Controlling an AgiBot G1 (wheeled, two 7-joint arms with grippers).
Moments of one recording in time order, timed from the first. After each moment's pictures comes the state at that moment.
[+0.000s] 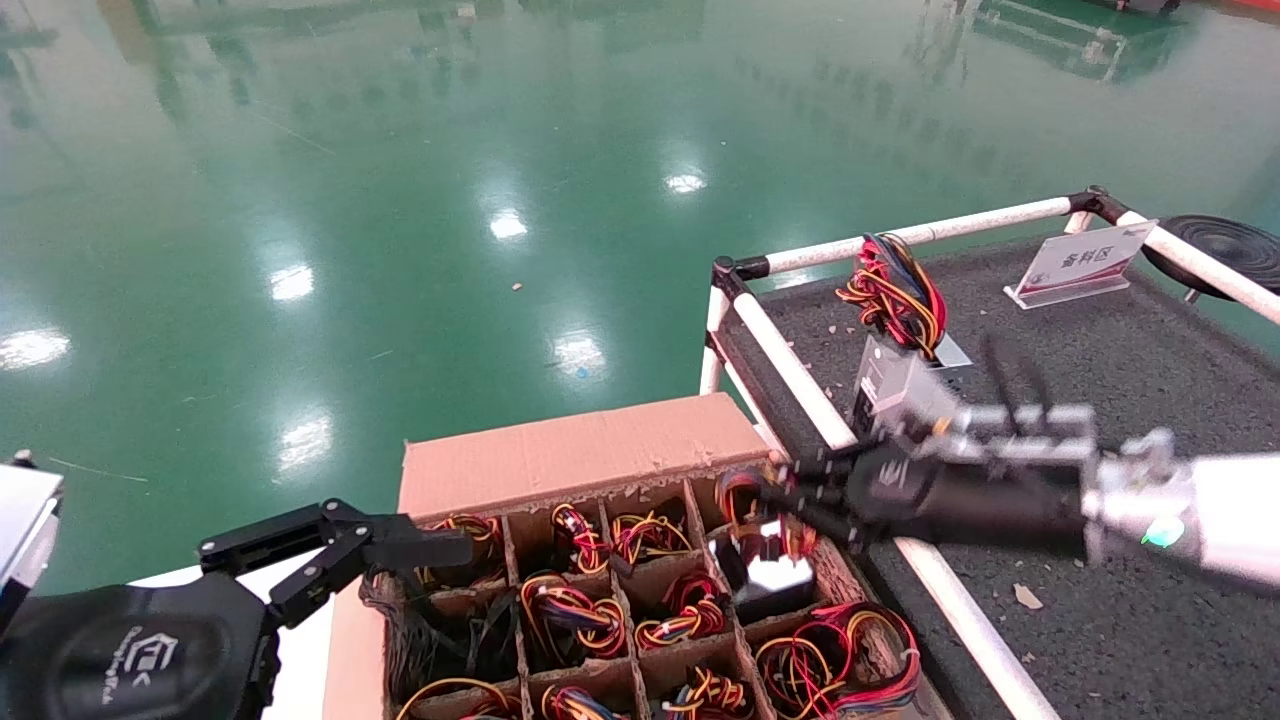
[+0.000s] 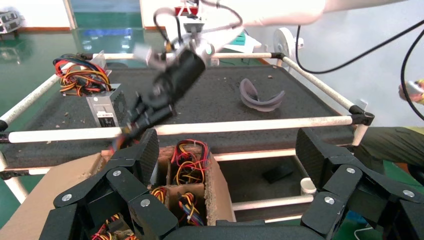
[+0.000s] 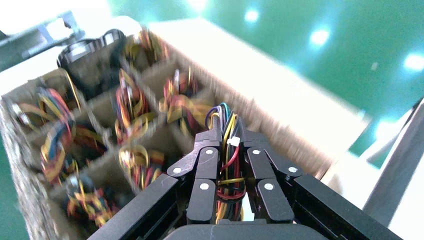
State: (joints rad) left arm -1.08 0.60 0.31 -1.28 0.71 1.48 -0.17; right arm 1.73 -1.01 -0.53 0.10 -1.29 -1.52 -0.26
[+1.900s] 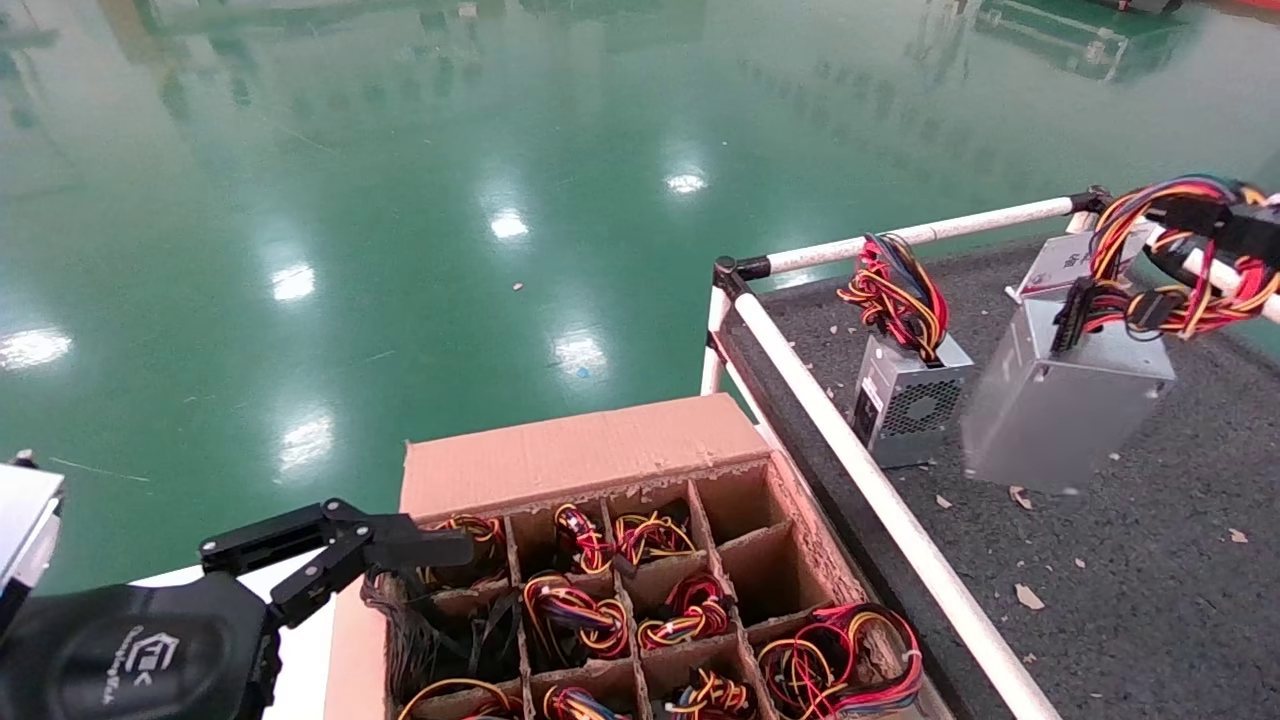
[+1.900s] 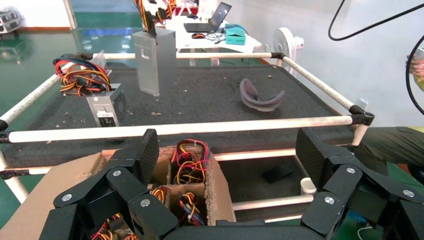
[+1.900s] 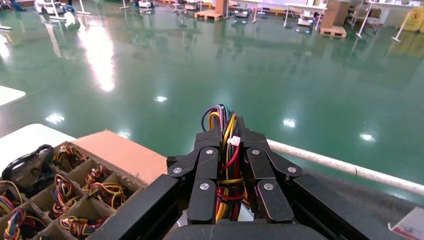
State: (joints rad) left arm -1.08 0.60 0.31 -1.28 0.71 1.48 -0.17; right arm 1.81 -0.48 -0.62 0.33 -0.83 -1.58 -0.03
